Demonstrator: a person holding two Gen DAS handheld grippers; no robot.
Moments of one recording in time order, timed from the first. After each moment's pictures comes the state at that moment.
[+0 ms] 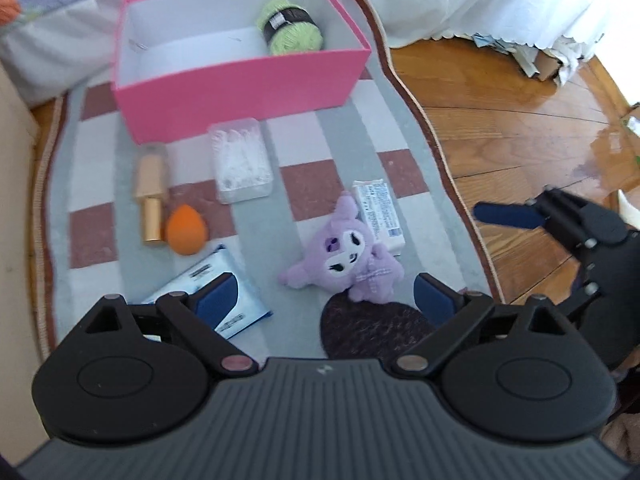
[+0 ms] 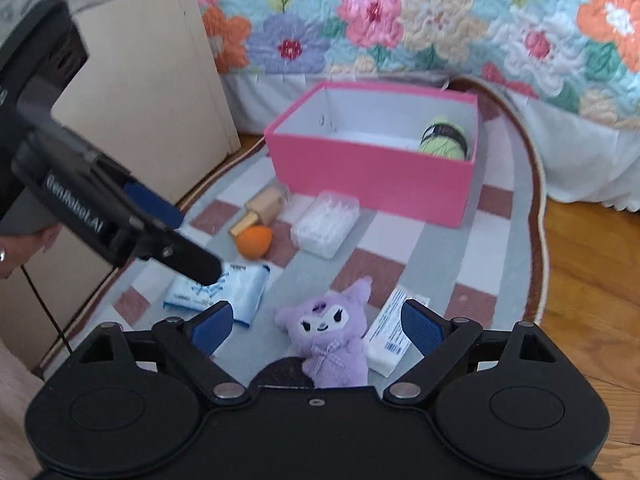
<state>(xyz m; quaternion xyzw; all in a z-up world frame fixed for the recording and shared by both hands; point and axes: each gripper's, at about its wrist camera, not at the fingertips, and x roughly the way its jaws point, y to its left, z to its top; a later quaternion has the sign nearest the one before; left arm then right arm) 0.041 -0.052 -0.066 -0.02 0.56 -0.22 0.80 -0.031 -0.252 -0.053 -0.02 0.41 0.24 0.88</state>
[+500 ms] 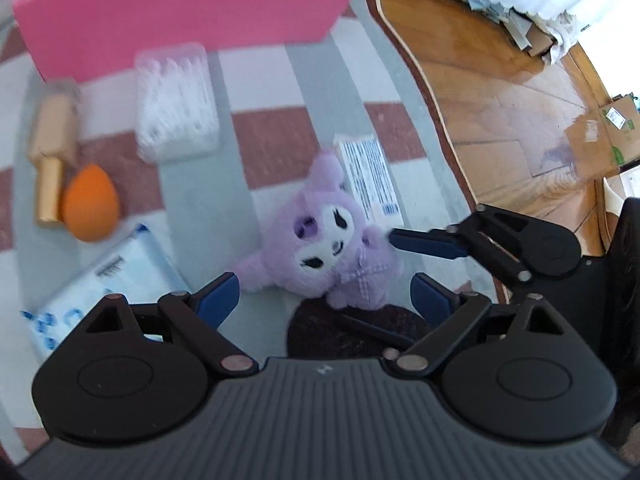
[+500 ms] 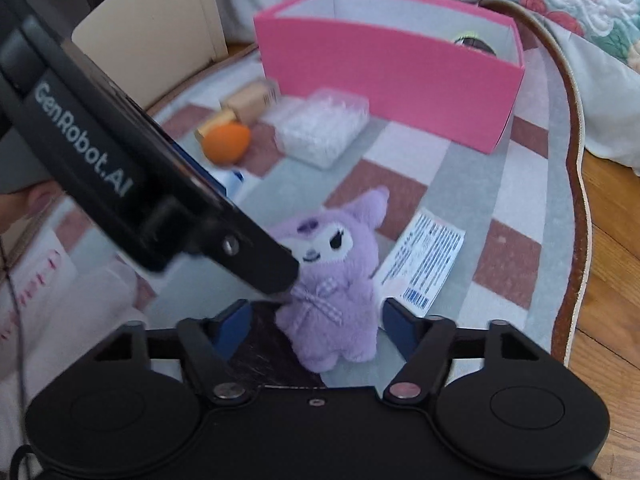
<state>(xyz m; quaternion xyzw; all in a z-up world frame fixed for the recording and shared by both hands) 0.066 -0.083 -0.161 -0.05 0.60 -0.27 0.75 -0.011 -0.217 -0.144 -0.11 0.48 0.22 0.84</state>
